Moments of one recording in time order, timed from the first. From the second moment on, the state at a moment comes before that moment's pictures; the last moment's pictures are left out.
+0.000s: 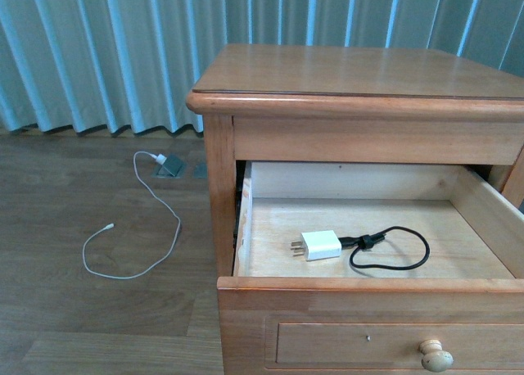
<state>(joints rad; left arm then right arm) 0.00 0.00 0.01 0.00 0.00 0.00 -0.13 0.43 0.10 0.33 -0.13 0.00</state>
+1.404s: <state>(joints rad) 0.00 0.00 0.01 0.00 0.00 0.00 0.20 1.90 0.93 0.32 0.03 0.19</state>
